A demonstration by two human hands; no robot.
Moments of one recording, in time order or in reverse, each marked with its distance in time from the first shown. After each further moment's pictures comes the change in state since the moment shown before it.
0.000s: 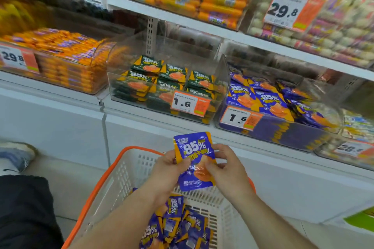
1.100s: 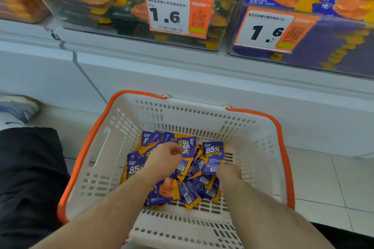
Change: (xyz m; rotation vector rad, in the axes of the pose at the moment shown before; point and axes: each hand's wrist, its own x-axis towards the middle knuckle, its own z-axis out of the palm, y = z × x) left_hand 0.033 -0.128 -0.052 0.981 0.012 -0.365; right_hand 0.008 0.227 0.058 0.009 0.076 1.029
